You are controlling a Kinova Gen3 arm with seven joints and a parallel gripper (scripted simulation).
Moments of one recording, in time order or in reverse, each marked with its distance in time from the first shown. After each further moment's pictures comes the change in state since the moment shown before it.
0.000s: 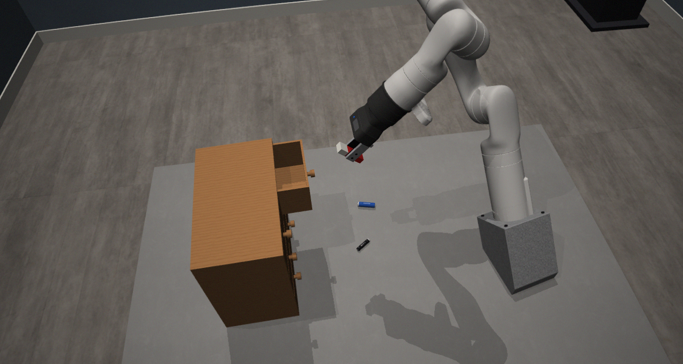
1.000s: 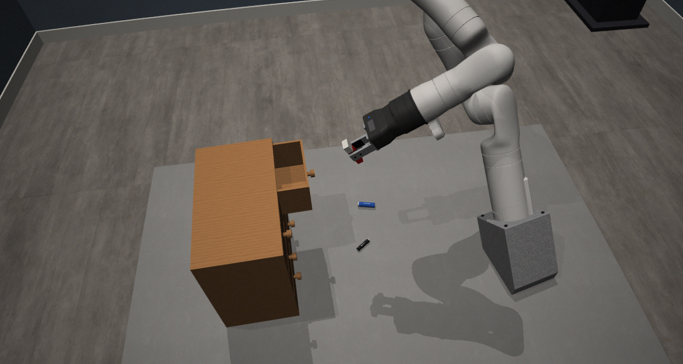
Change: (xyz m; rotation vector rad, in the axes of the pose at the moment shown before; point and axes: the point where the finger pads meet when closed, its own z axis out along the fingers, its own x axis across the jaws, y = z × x) arm -0.001 -0.007 -0.005 -0.314 0.005 -0.033
